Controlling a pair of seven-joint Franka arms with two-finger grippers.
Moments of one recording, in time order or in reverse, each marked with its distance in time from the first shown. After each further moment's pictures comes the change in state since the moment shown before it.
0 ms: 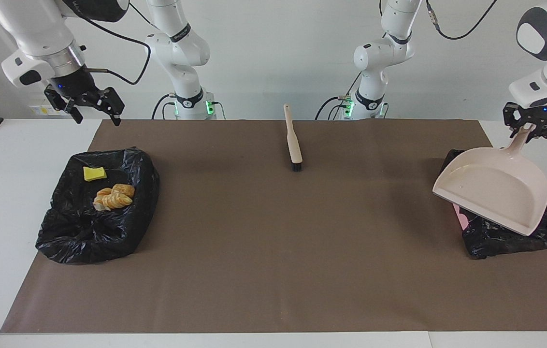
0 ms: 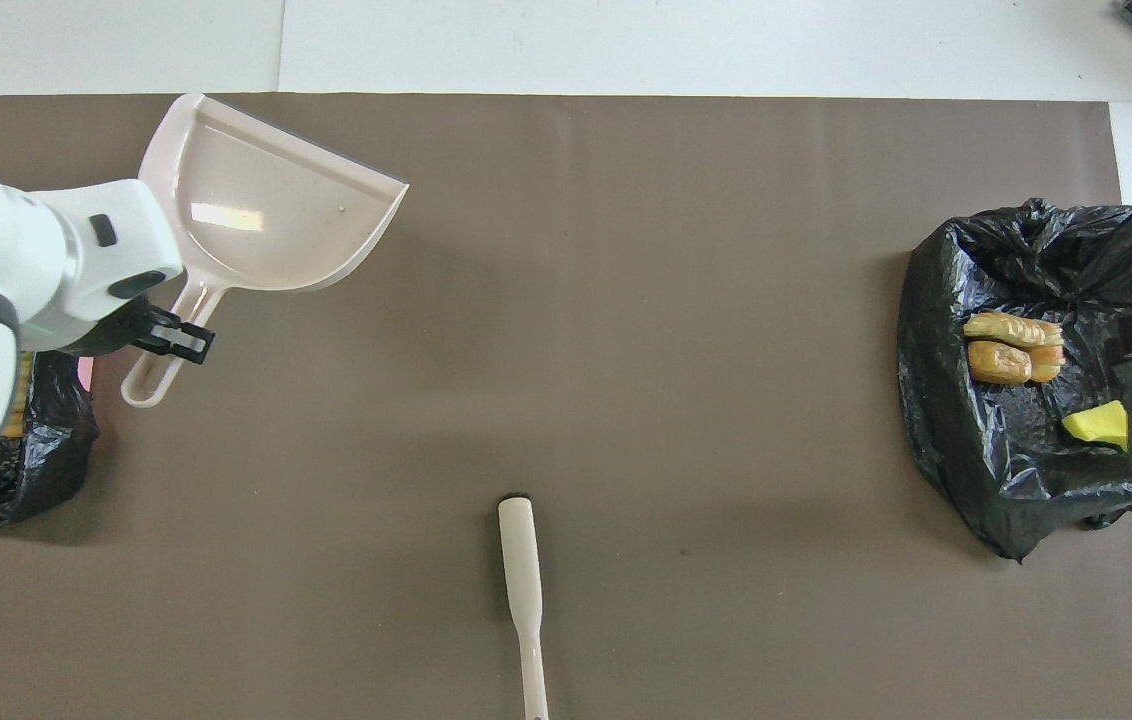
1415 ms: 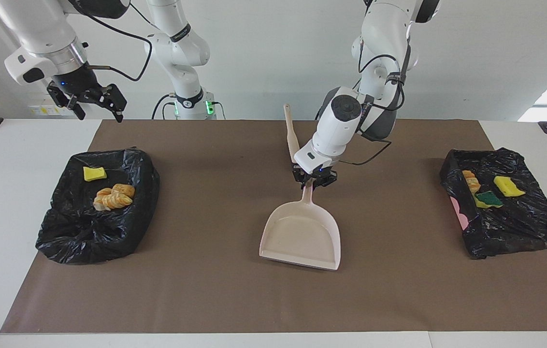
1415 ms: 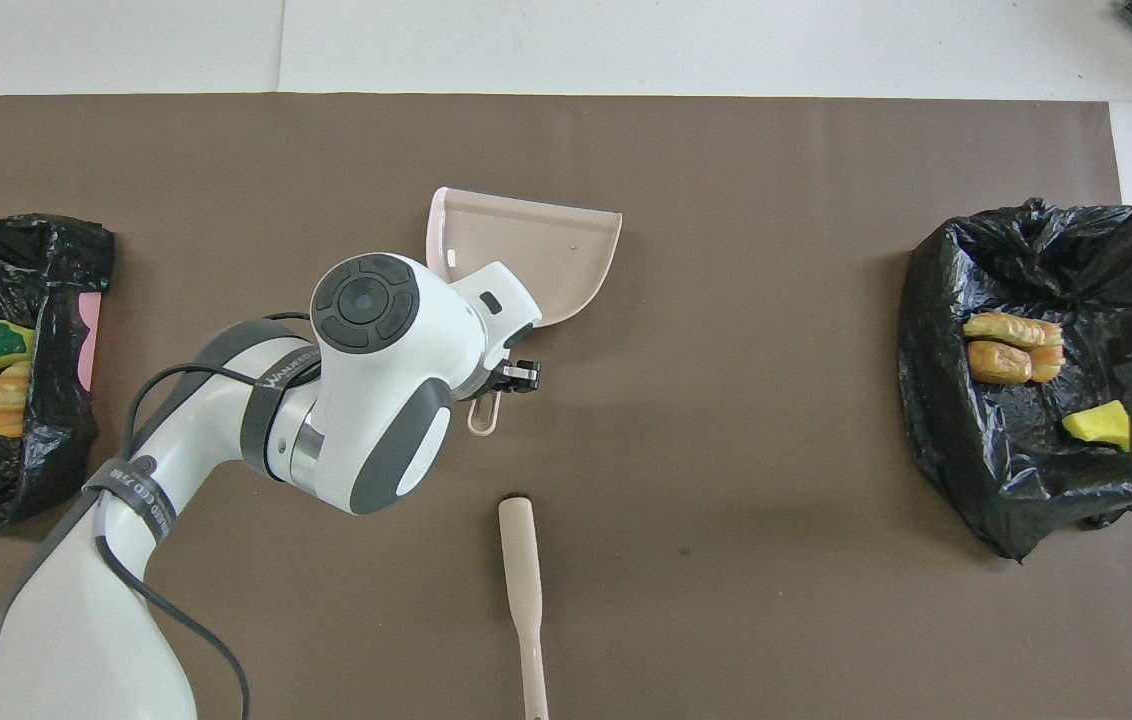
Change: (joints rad) left arm -0.353 0.259 0.005 -0.108 -0.132 0.435 -0.450; right arm -0.002 0.000 -0.002 0.000 0.000 0.000 0.002
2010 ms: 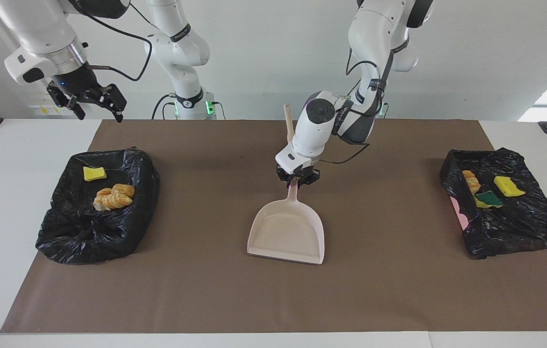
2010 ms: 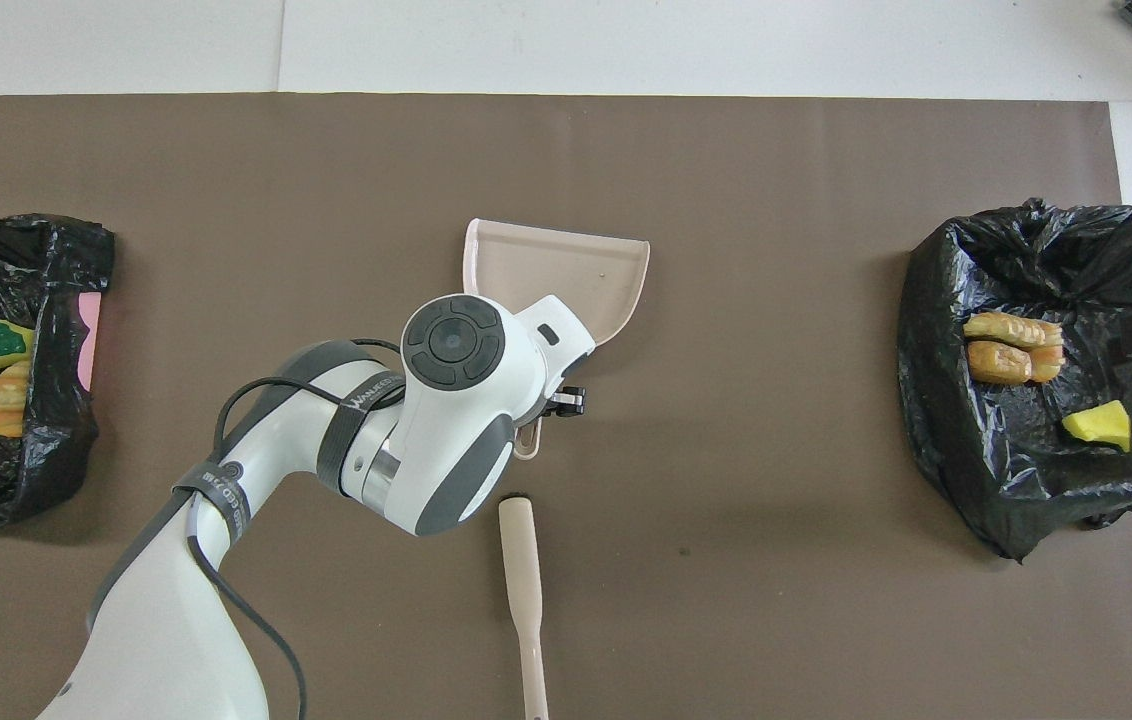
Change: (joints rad) left arm -0.077 0.054 0.002 0.002 0.036 0.036 -0.159; right arm 0.000 0.000 0.000 0.000 0.000 0.000 0.000
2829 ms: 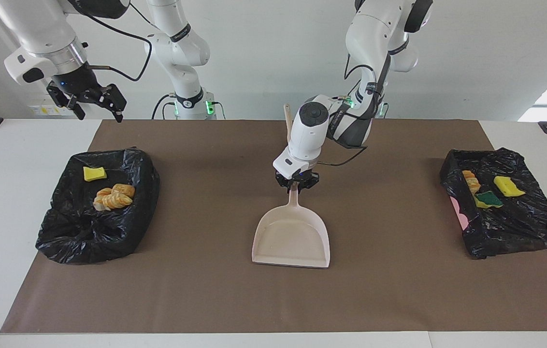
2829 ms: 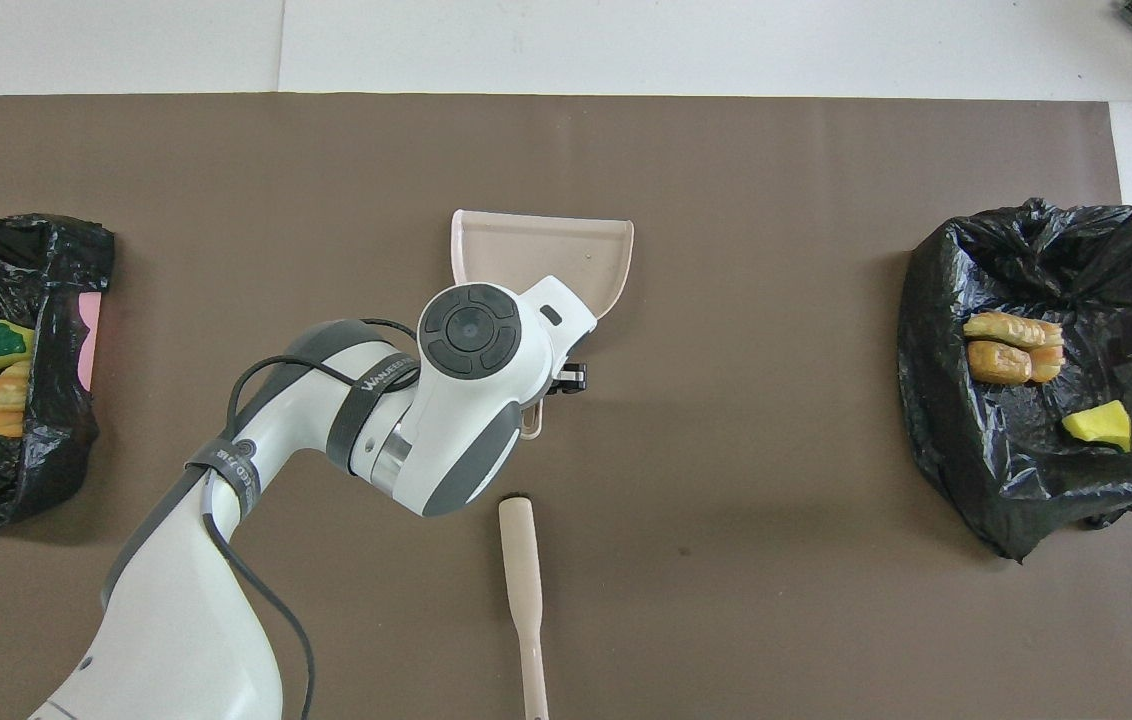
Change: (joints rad) left arm 0.004 0.034 0.017 0.065 0.069 0.004 -0.078; right arm 0.000 0.000 0.000 -0.001 0.000 0.000 0.000
